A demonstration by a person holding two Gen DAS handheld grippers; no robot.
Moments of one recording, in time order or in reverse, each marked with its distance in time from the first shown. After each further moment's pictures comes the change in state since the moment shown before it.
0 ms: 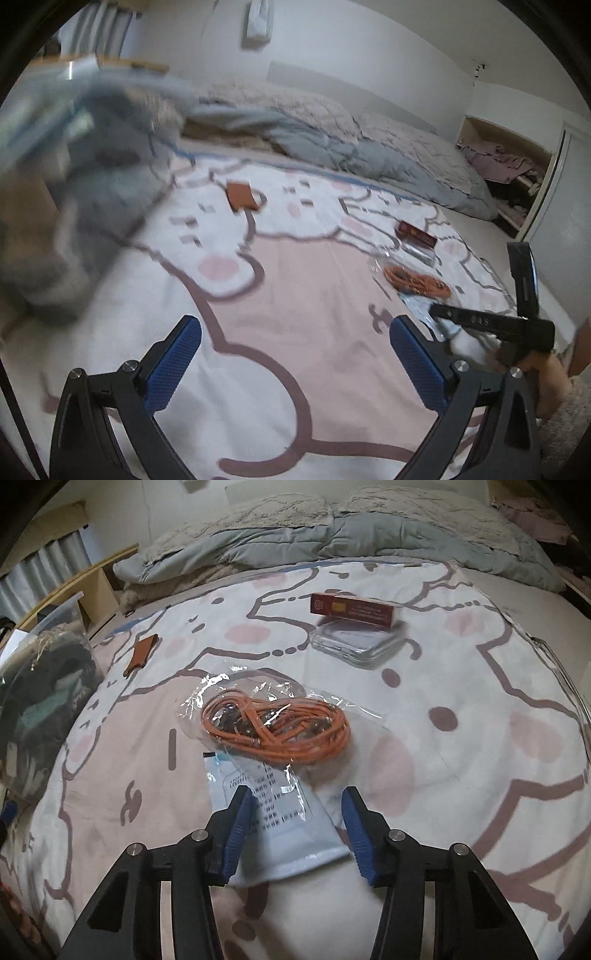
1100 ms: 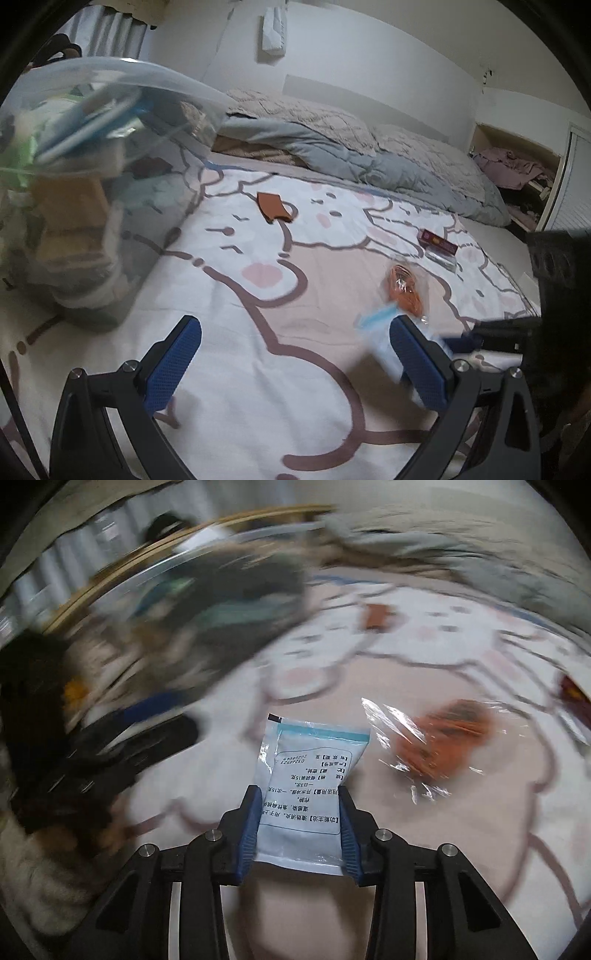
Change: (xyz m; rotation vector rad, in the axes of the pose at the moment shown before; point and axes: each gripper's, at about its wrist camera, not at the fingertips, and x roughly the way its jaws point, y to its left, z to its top) left arm -0.023 0.031 0.000 0.013 -0.080 0.074; right arm -0.035 0.156 -0.039 -0.515 0.088 0.509
